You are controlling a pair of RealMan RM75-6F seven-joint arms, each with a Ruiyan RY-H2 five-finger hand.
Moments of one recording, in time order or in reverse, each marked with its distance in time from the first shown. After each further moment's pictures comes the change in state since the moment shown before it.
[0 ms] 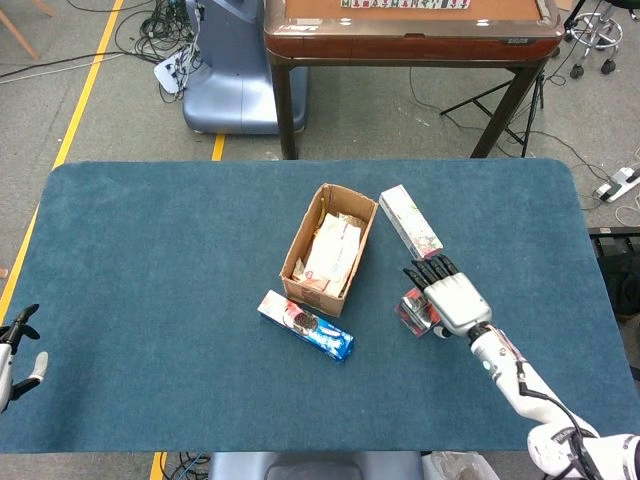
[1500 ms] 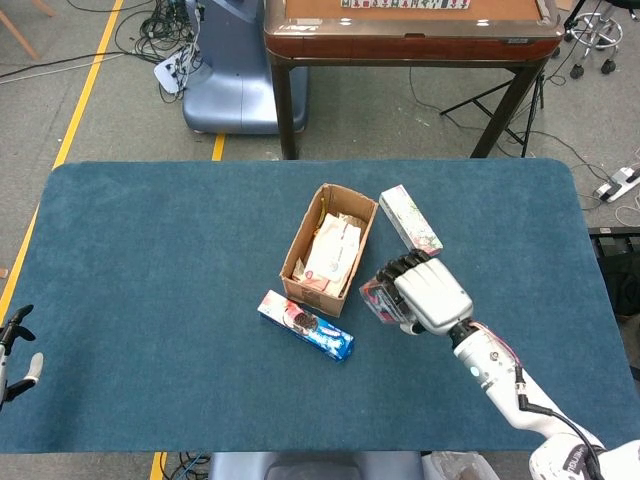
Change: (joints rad) left arm 0.008 0.022 -0.002 -0.019 -0.008 -0.009 -0.015; right arm 0.138 0.188 -0.007 -0.337 -0.044 0.217 0.079
